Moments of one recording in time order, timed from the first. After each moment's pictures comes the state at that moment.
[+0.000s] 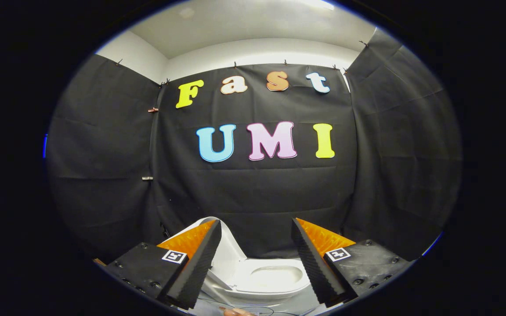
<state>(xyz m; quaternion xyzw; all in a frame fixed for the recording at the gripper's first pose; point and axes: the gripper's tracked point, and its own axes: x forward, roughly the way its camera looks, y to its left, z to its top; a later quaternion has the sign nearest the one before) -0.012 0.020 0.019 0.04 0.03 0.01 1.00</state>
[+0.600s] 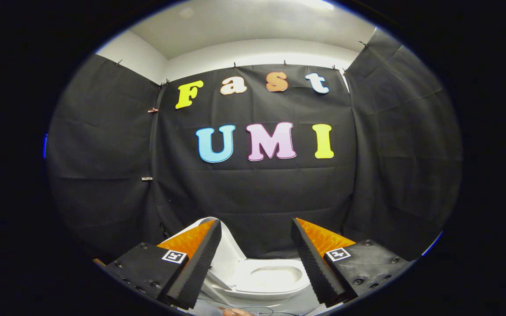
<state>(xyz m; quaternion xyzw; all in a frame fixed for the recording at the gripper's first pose) -0.015 0.020 0.019 0.04 0.03 0.01 1.00</state>
